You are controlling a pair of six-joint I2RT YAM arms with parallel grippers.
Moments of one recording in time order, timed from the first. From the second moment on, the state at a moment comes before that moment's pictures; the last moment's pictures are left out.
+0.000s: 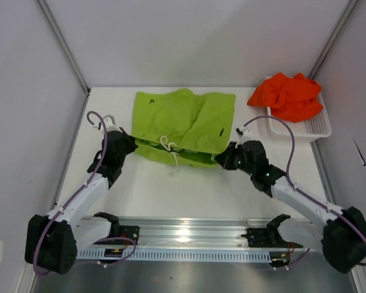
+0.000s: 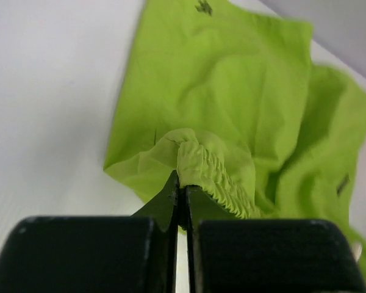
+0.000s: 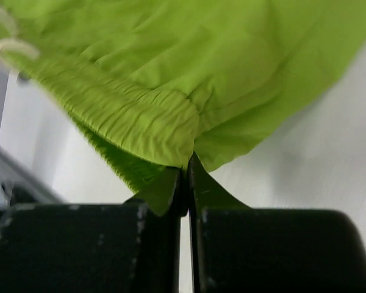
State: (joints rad) left arm -0.25 1.06 0.60 0.06 -0.25 -0.60; right arm 0.47 1.14 0.62 0.07 -0.13 0.59
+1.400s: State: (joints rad) left arm -0.16 0.88 0.62 -0.29 -0.31 -0.75; right arm 0.20 1.74 1.02 -0.05 -0.16 0.71
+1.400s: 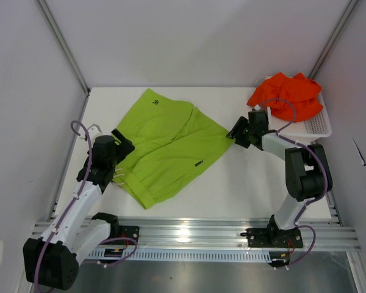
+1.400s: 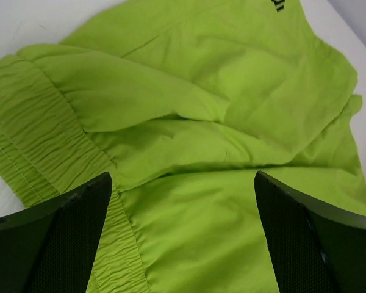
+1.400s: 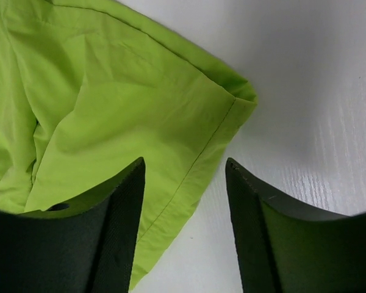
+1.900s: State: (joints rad) left arm -0.71 0.91 0.64 -0.46 -0.48 -0.71; right arm 0.20 1.89 1.10 -0.01 -0.10 0.78
